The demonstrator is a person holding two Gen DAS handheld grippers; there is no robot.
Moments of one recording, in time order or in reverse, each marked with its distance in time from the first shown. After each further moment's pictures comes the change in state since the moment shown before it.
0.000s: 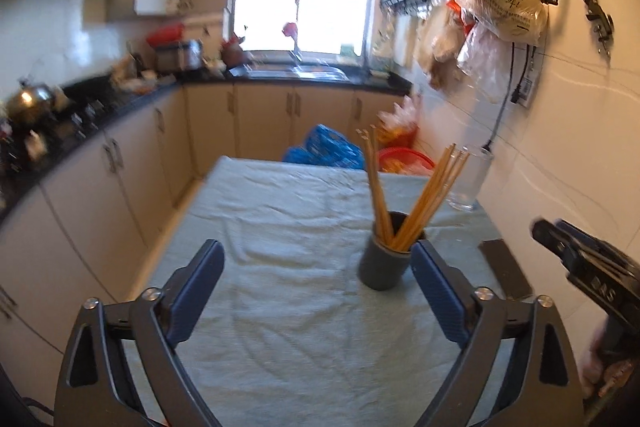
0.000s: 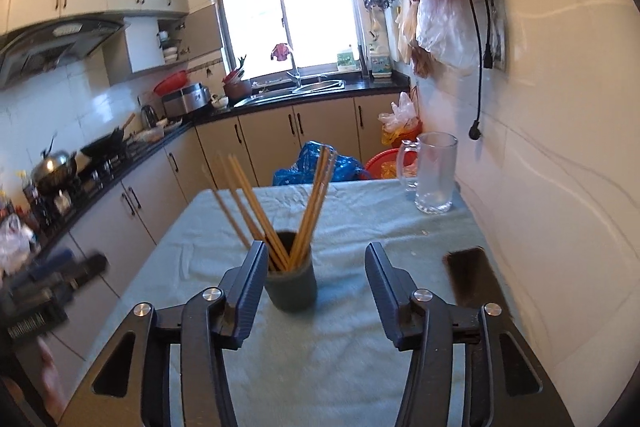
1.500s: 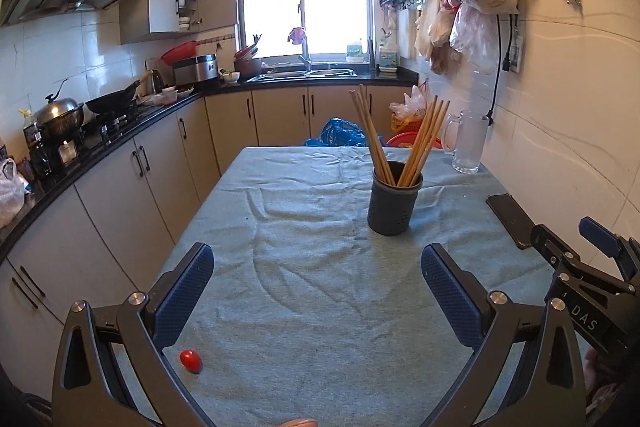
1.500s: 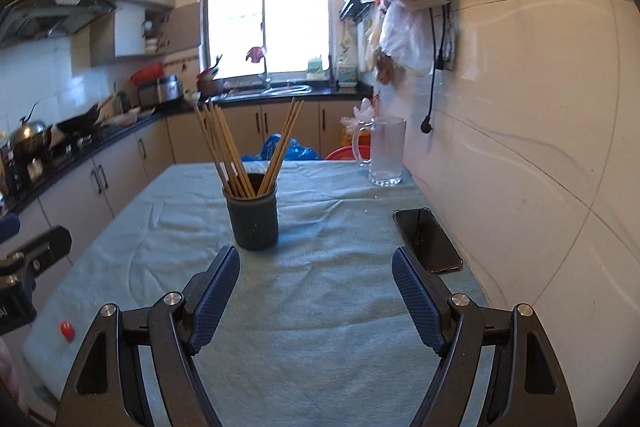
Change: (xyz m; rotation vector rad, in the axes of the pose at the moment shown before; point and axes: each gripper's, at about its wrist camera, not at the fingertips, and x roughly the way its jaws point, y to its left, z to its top) left arm -0.053 -0.029 -0.074 0.066 -0.006 0.074; right arm -0.055 0.015 -0.093 -0.032 -0.068 -0.169
